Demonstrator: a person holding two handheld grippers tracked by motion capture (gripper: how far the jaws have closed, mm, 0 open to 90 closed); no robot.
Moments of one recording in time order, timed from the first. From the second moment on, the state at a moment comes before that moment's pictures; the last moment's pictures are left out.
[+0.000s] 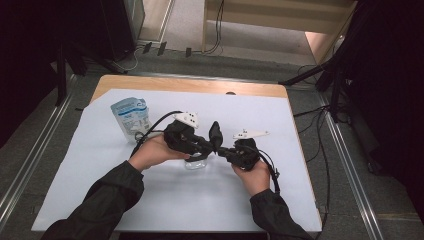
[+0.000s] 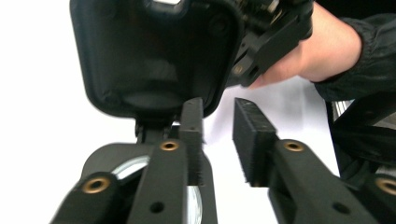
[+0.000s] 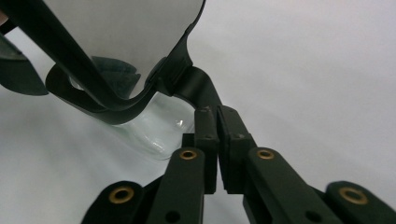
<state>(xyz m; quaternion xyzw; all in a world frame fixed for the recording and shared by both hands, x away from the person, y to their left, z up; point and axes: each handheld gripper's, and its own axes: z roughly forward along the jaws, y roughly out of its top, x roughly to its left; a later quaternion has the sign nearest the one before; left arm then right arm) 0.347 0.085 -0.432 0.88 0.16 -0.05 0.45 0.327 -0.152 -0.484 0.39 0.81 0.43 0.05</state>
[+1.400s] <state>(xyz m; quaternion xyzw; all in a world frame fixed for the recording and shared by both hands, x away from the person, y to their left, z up) 0.320 0.198 -0.428 0.84 0.31 0.03 0.44 0.327 -0.194 -0.472 0.37 0.80 0.47 0.06</state>
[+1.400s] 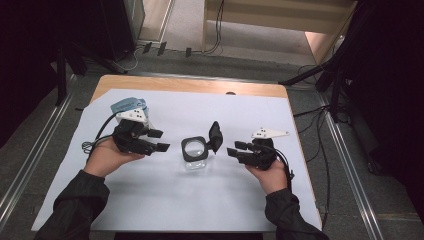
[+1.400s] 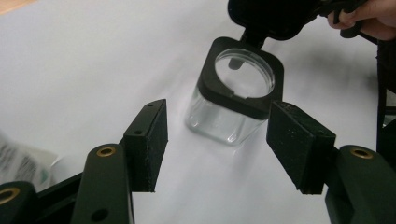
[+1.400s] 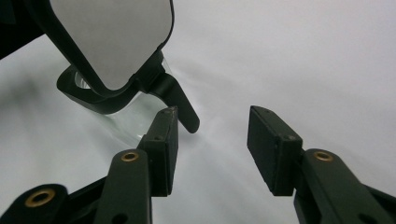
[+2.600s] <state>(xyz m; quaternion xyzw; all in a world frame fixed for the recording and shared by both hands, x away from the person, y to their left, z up) 0.317 0.313 -0.429 0.78 0.43 0.11 0.44 0.343 -0.182 -0.476 0.37 0.81 0.45 0.05</state>
